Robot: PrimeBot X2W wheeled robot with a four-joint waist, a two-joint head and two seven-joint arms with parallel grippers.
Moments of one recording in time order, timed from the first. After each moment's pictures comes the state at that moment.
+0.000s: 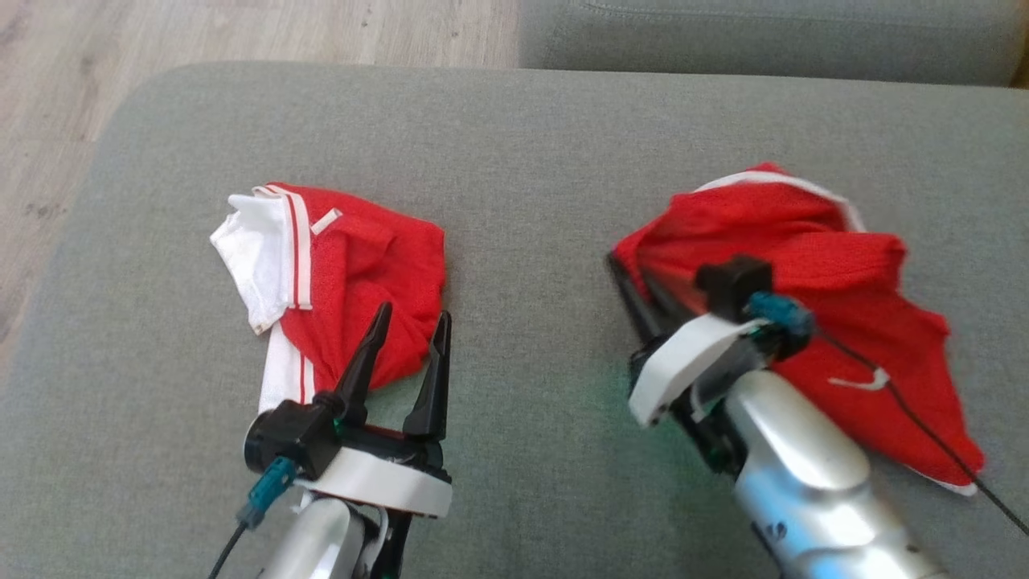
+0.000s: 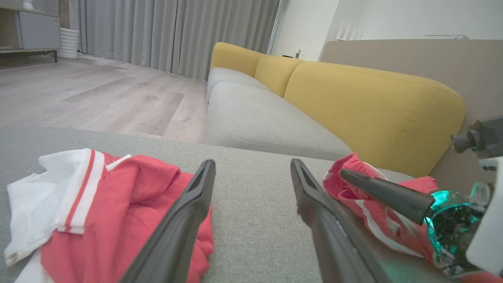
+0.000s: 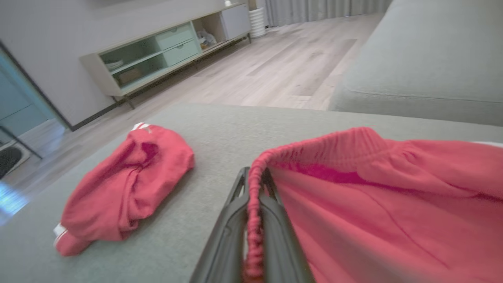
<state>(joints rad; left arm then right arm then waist) -0.18 0.05 -0.39 0.28 -0.37 -0.11 -0.25 -0.52 -0.06 0.51 0.70 0.40 0.13 -0.13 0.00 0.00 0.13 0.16</state>
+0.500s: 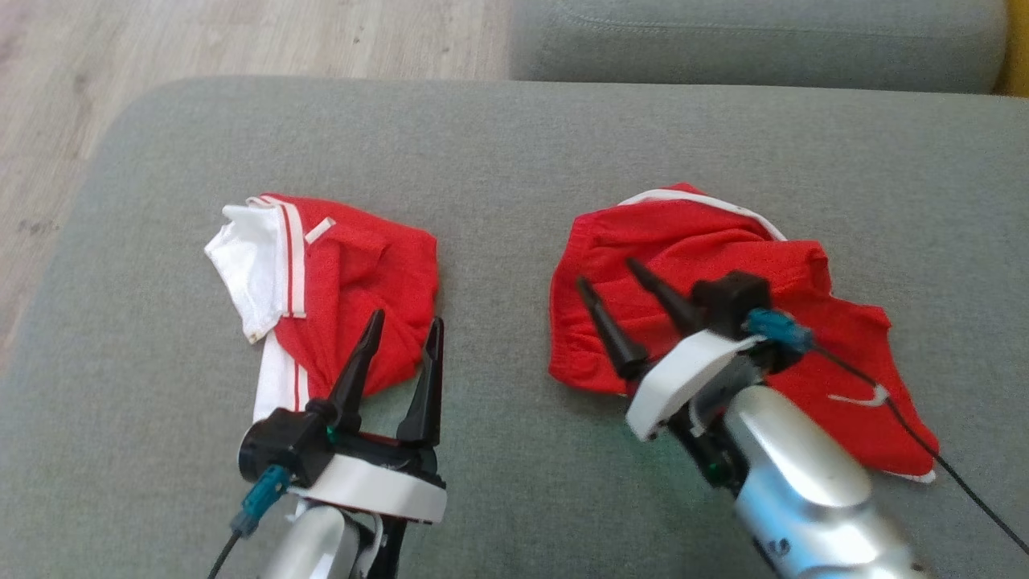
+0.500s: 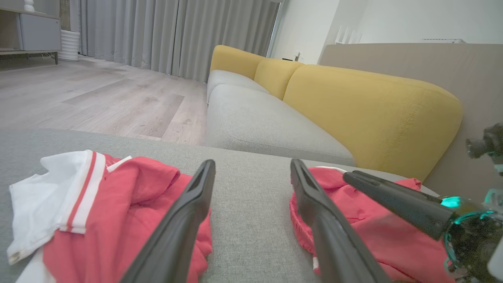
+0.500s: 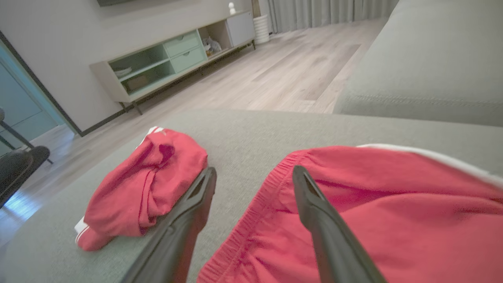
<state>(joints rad) -0.16 0.05 -0.37 0.27 -0.37 -0.10 -0.25 -0.46 -0.06 0.56 0.62 0.43 0.13 -0.11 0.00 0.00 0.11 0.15</state>
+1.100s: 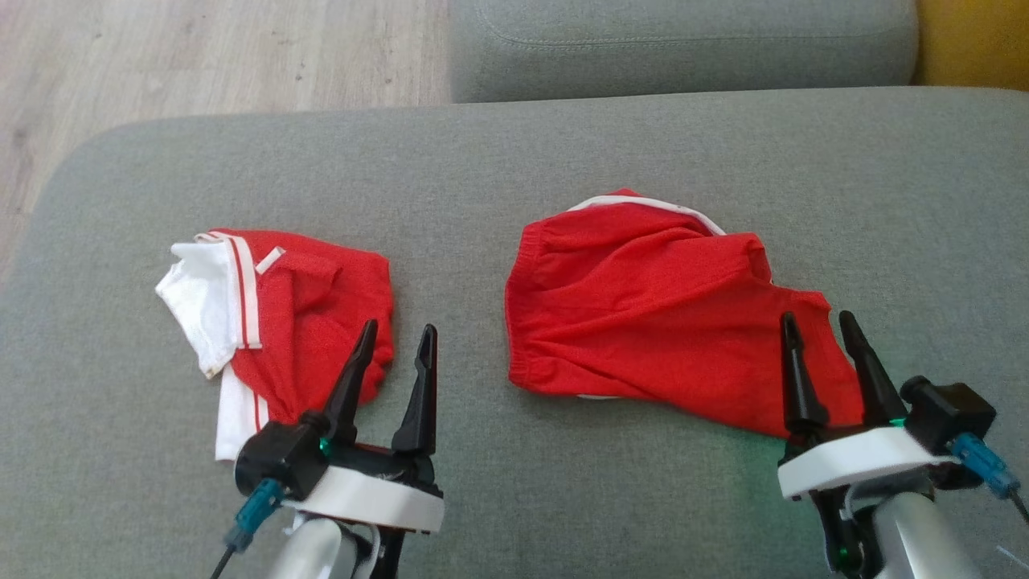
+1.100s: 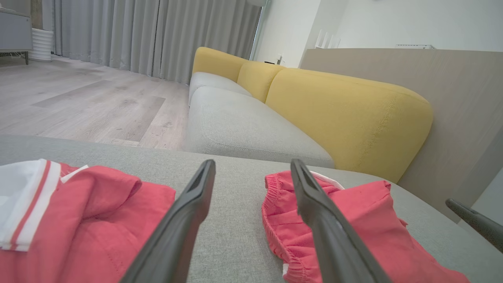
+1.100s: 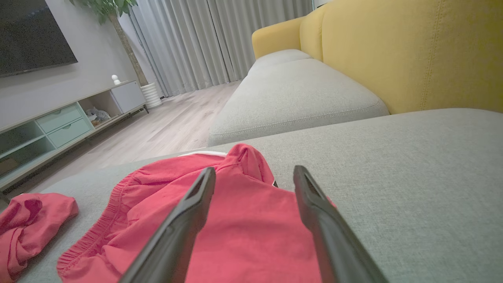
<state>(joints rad) -0.12 0.05 -0.36 0.24 -0.38 -0.09 -0.25 -0.08 -0.07 0.06 0.32 0.27 0.13 -0.22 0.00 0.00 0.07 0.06</state>
